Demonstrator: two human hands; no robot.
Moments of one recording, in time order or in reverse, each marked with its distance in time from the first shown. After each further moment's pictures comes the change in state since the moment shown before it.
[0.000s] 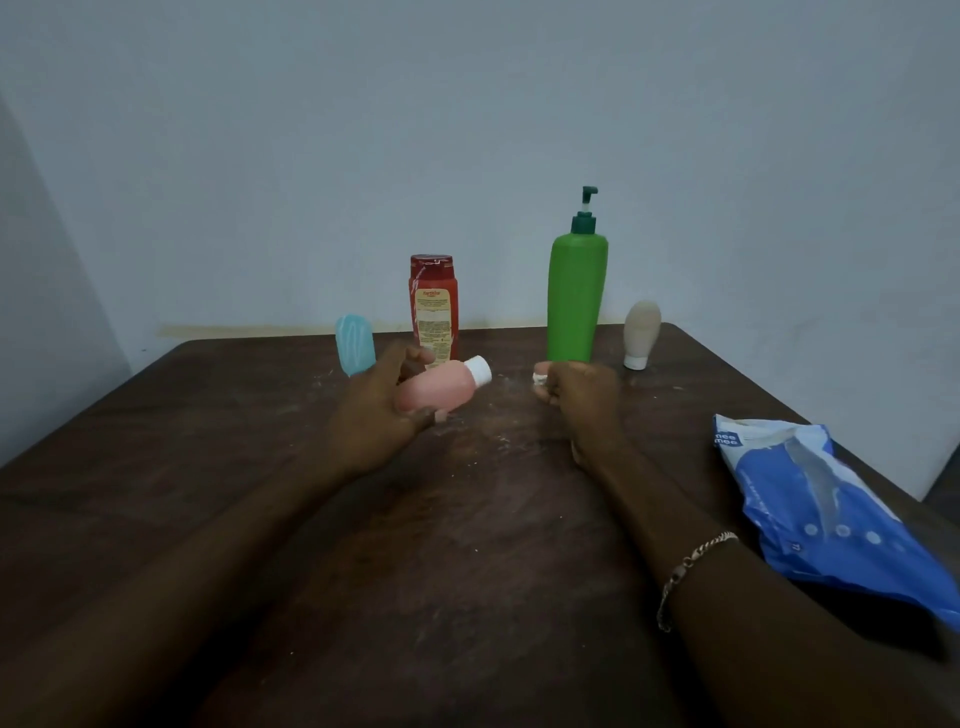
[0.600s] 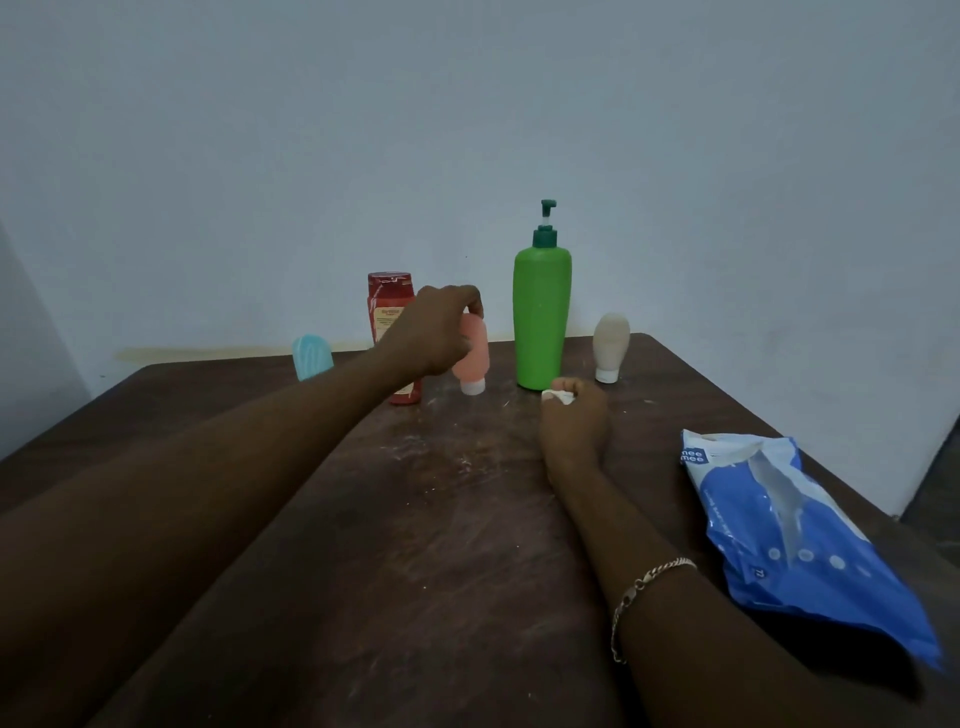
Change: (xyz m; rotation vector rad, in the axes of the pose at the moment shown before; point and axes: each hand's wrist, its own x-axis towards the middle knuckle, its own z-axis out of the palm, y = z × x) left_hand 0.130 0.068 0.036 0.327 -0.031 0.250; right_hand 0.022 0.013 -0.019 -0.262 0.305 -0.085
